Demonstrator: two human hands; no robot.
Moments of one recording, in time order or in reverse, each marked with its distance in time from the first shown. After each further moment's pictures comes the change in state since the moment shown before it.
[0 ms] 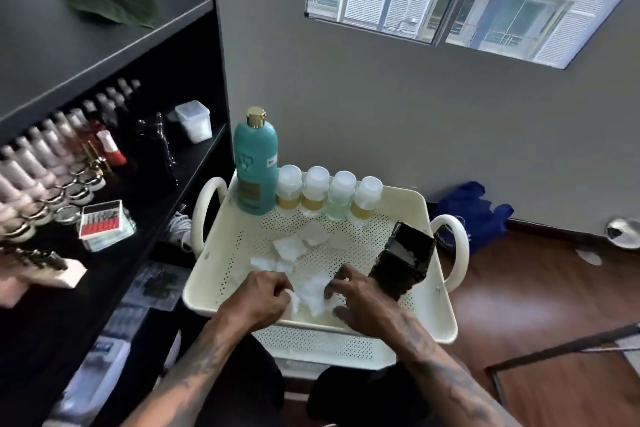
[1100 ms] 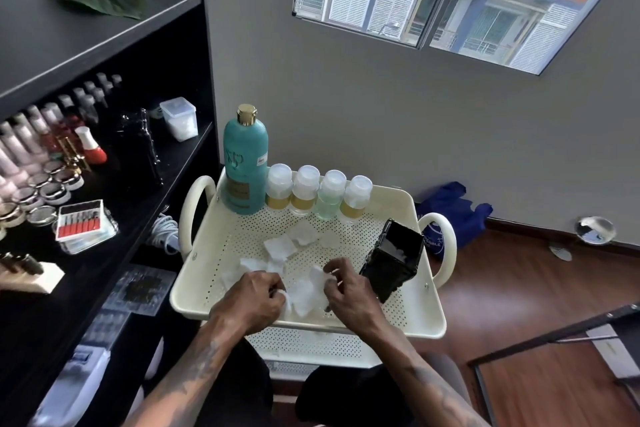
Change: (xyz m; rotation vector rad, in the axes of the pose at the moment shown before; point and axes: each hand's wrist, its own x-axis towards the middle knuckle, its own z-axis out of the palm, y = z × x) left_hand 0.001 0.000 0.005 0.011 -0.023 0.020; right_hand -0.004 -0.020 0.008 0.652 0.296 0.204
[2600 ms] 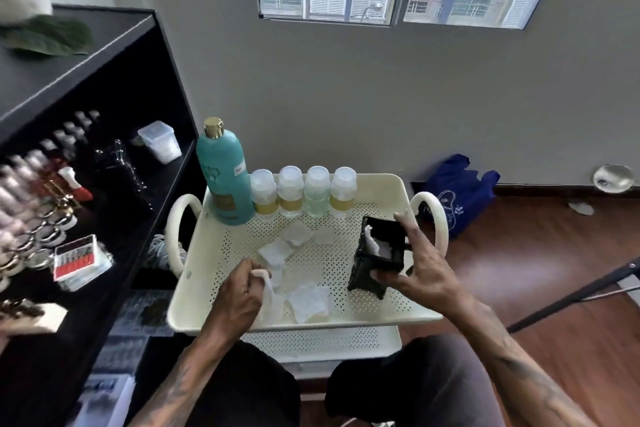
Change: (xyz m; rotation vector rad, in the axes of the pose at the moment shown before) left_hand -0.014 0.011 -0.013 -0.270 0.261 -0.044; right_hand -0.017 0.053 -0.102 -0.096 0.131 -0.084
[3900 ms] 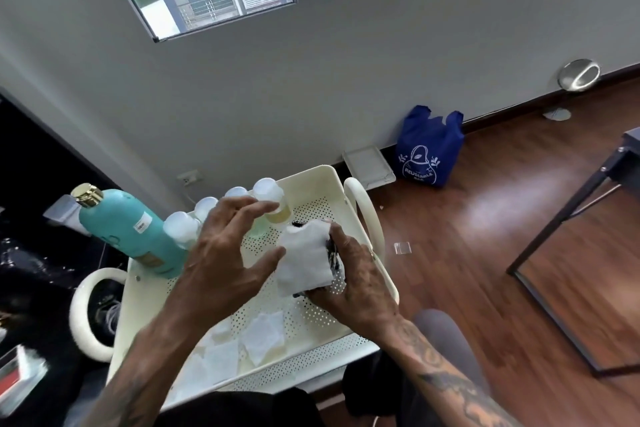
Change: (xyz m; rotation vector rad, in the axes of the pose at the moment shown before) left_hand 0.040 0.162 0.040 0.464 -0.055 0.743; right_hand 0.000 0.034 0.052 0.142 0.436 -0.136
